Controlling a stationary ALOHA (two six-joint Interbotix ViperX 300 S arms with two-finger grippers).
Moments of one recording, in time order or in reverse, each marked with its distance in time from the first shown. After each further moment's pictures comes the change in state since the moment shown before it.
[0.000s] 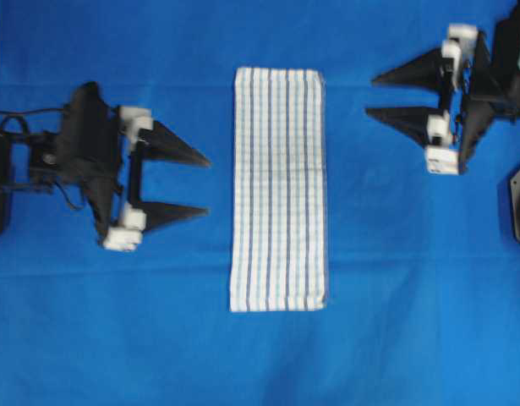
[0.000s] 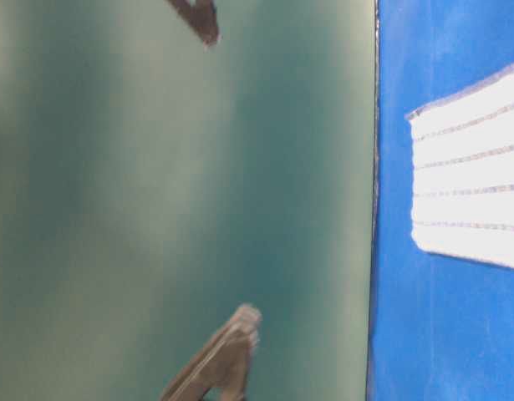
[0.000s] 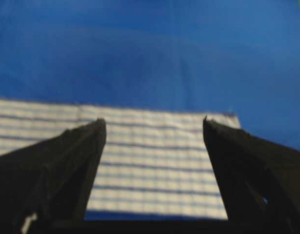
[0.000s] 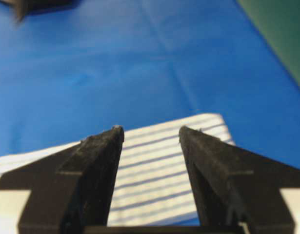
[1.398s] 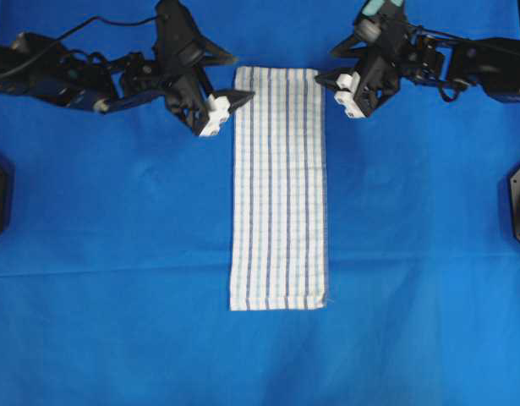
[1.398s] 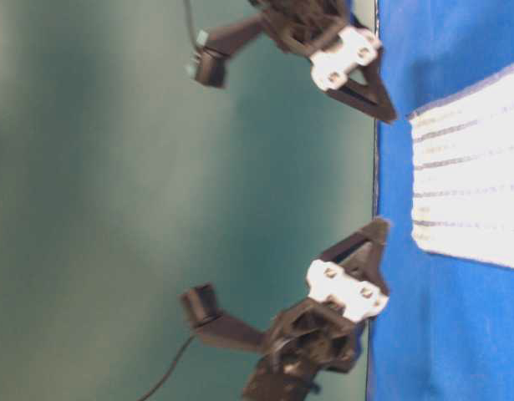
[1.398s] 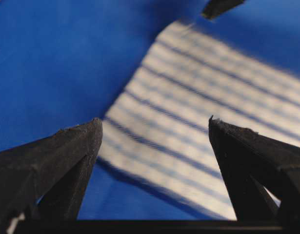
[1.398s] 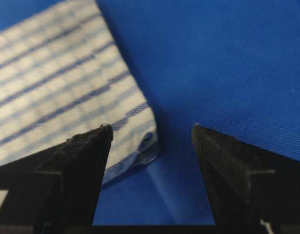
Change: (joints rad) left arm 0.426 0.601 -0.244 0.000 -0.127 0.005; right arm -0.310 0.759 -0.242 0.003 -0.140 -0.031
